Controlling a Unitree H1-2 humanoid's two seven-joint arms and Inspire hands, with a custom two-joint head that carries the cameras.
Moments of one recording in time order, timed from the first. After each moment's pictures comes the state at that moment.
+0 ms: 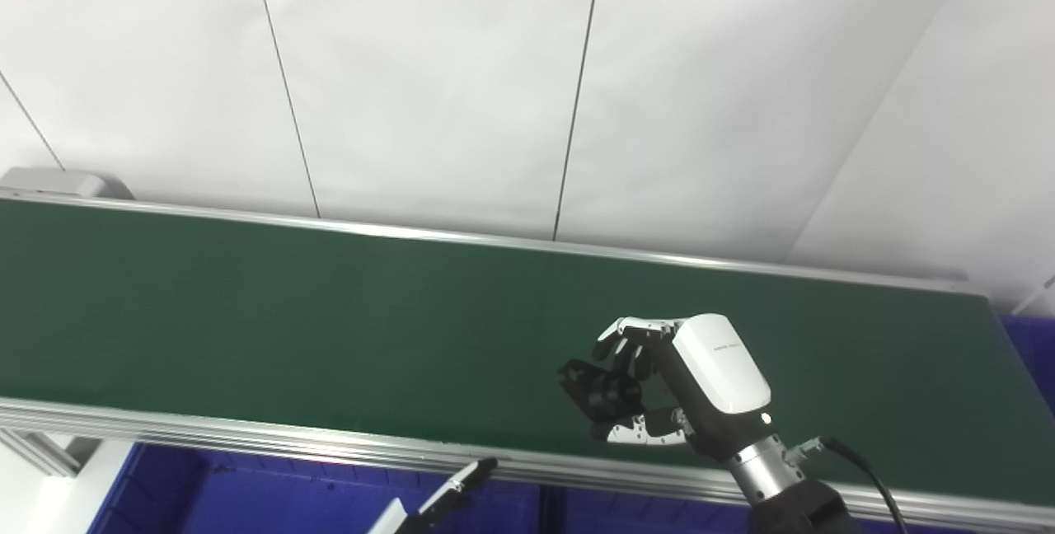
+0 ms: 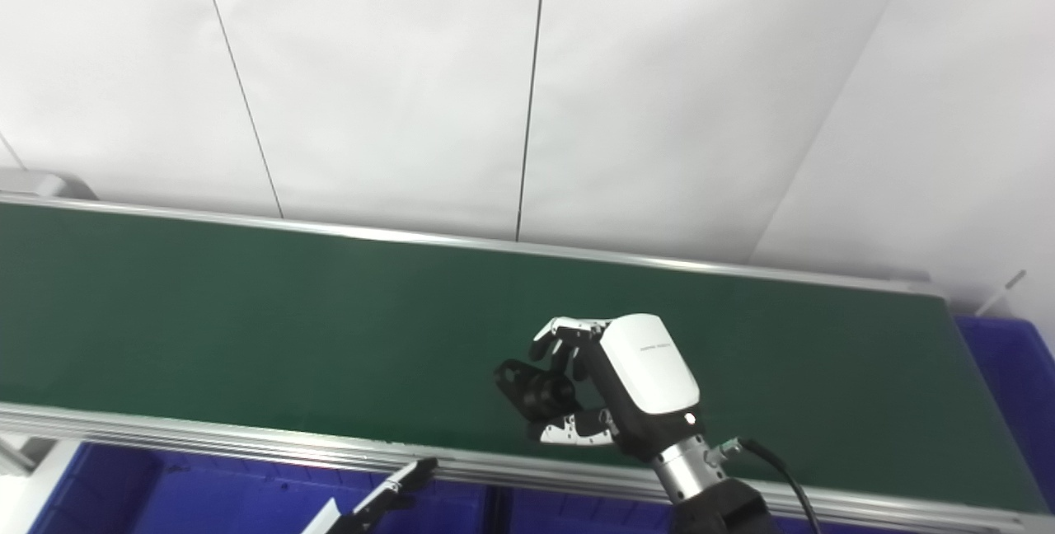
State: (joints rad) left arm 0.18 0.34 -0.65 0.19 0.16 -0.44 0.23; right arm -0.02 -0.28 0.31 -0.21 -0.78 -0.13 0.04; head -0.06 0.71
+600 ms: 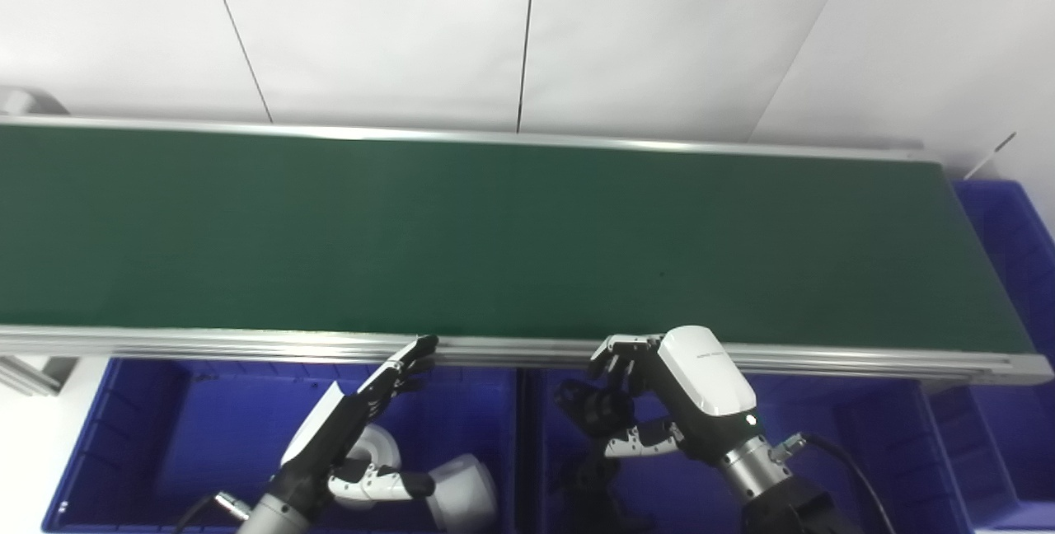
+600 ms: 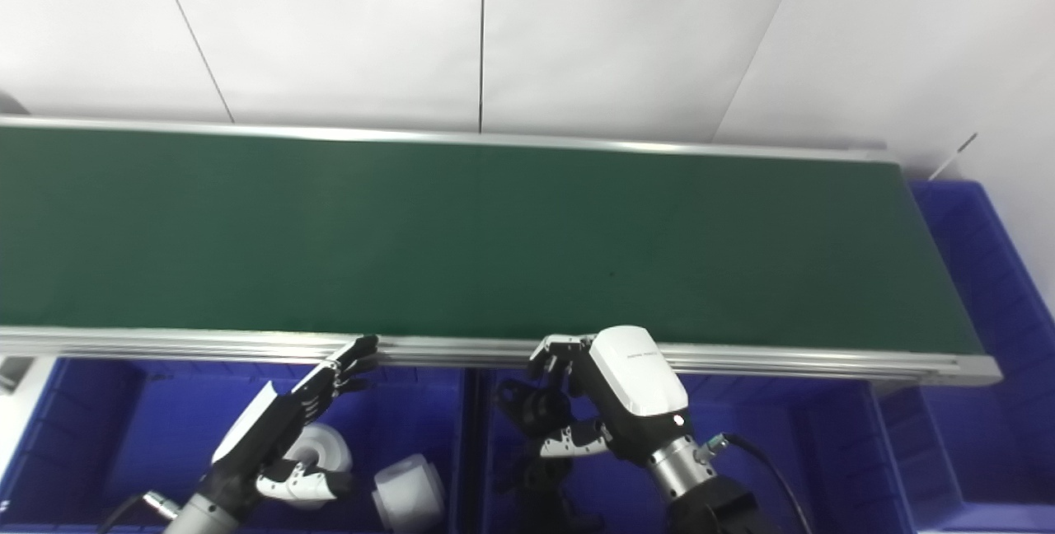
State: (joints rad) left arm 0.25 0.37 -0.44 0.09 0.01 -0.44 -0.06; right arm 0.24 -0.29 0.30 -0.23 -0.81 -0.10 0.10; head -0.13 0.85
